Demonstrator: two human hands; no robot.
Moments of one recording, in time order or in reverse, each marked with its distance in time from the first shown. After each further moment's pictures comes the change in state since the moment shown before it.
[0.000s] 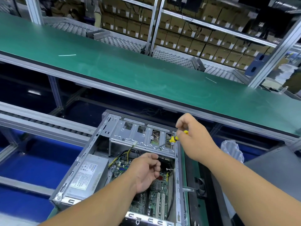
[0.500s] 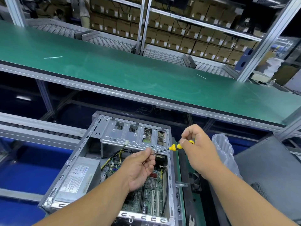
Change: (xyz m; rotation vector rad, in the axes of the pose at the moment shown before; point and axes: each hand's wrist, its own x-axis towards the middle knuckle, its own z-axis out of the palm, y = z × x) left_hand -0.006 0.003 0.004 -0.142 -0.130 0.018; right_hand -0.049 0.033 -0.003 0.188 0.183 0.189
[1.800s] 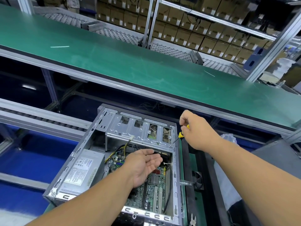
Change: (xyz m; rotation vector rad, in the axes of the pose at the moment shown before) left_hand 0.005 -0.001 -0.005 0.122 0.221 -0.008; right_hand 0.071 -0.007 0.003 -0.589 -0.262 -0.188
